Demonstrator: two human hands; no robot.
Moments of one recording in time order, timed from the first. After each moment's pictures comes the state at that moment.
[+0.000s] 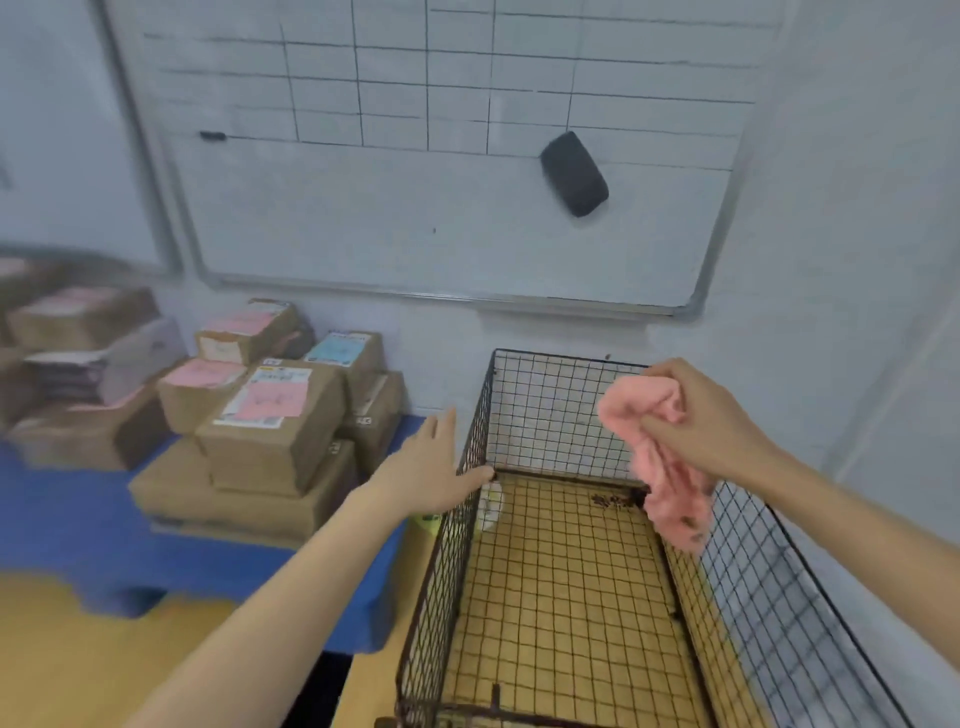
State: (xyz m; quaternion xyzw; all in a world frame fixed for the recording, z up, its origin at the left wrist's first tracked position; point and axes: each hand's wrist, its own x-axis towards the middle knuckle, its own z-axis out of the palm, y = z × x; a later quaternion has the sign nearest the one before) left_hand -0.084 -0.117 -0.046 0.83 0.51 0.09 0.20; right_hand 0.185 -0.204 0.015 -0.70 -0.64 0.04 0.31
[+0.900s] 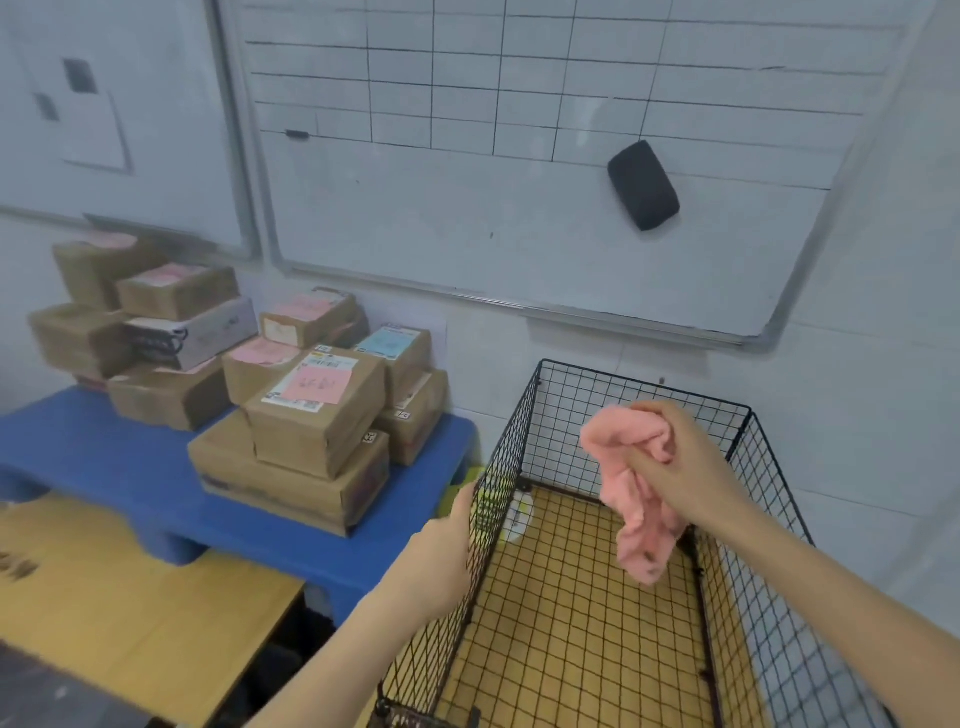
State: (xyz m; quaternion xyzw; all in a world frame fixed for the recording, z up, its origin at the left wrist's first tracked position) left_hand -0.075 -0.171 -0.105 0.75 0.60 0.15 0.23; right_hand 0.177 -0.159 -0.026 -0.63 -0.67 0.12 0.37
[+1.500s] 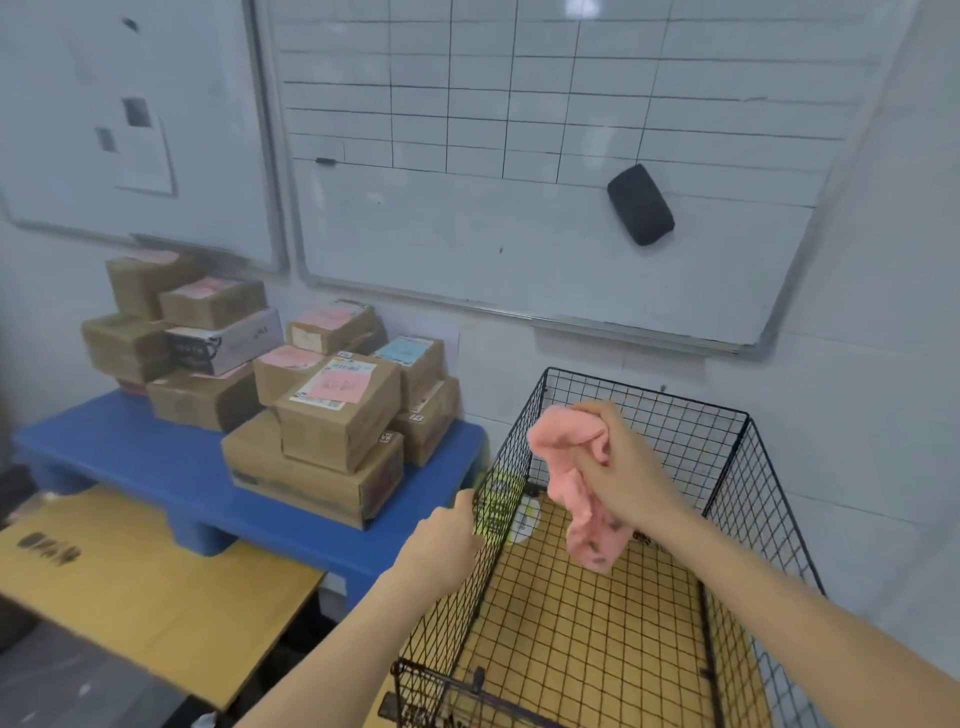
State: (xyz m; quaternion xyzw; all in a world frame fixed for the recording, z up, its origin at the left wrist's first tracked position) left_hand -0.077 -0.182 -0.101 0.74 0.61 0.16 0.22; right_hand 0.127 -0.175 -0.030 -0.58 -0.72 0.11 0.38
